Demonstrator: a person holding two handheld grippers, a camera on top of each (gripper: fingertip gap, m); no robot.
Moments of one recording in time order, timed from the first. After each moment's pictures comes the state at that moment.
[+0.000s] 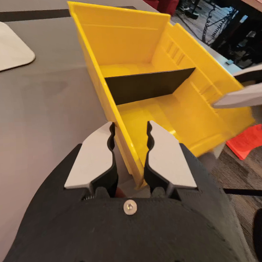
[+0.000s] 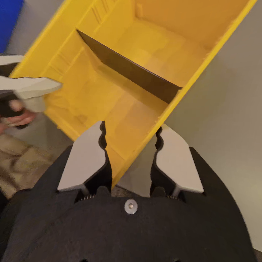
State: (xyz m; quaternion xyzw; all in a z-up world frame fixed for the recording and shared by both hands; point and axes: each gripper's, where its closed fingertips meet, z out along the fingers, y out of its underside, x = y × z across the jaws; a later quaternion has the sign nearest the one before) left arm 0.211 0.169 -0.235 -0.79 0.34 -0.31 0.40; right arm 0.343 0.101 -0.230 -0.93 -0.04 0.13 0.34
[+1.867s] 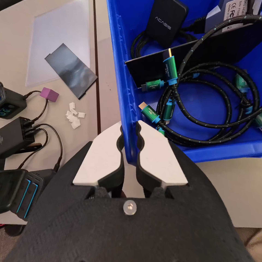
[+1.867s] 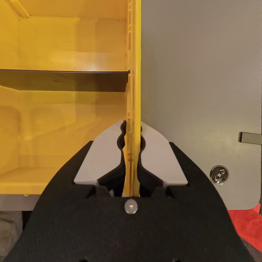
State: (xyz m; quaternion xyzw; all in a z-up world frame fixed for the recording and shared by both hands) left arm -0.331 0.260 -0.234 -0.90 0.17 0.05 0.39; right arm 0.554 0.107 -0.249 -0.96 0.07 -0.03 0.28
